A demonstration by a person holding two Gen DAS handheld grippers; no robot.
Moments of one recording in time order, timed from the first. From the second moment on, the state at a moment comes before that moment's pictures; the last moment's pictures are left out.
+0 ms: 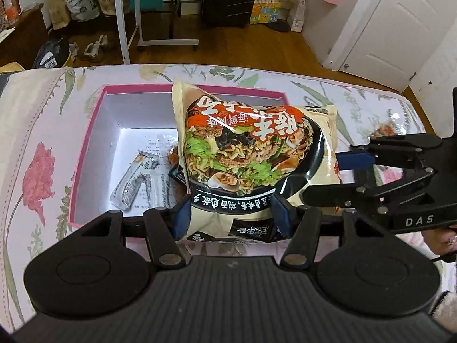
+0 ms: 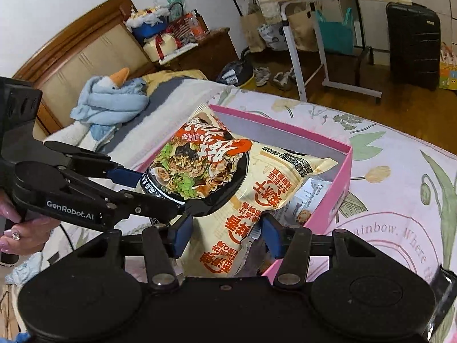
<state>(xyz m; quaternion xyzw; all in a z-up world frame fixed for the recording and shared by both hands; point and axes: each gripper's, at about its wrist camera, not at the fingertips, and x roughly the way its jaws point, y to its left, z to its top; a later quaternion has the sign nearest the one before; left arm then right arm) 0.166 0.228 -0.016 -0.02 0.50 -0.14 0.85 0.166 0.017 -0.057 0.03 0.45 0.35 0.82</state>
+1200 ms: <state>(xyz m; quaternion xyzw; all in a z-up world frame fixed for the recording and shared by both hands) 0.119 0.090 0.004 0.03 0.41 -0.26 0.87 0.066 -0.169 -0.058 0.02 0.35 0.23 0.91</state>
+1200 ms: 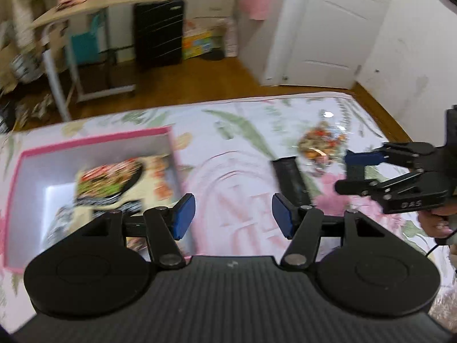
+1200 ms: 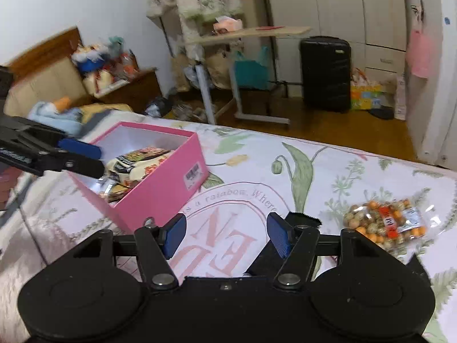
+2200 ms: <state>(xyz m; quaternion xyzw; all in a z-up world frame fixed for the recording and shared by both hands) 0.172 -0.070 -0.156 -0.02 0.50 -0.31 0.81 0.097 -0.159 -0.185 -0.03 0.38 0.15 0.91</state>
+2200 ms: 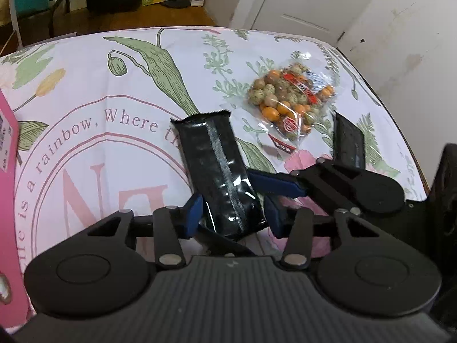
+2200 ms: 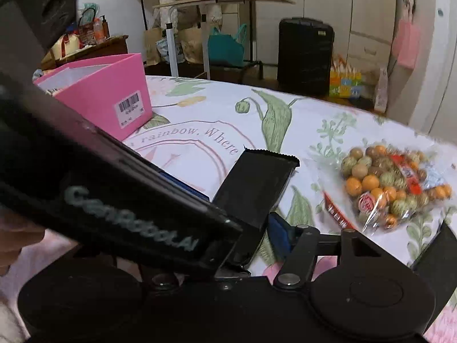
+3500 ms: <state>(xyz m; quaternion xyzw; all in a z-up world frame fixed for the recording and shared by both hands) 0.095 0.043 -0.086 -0.08 0.53 -0.22 0.81 0.059 -0.124 -0.138 0.09 0.51 0.29 0.81</state>
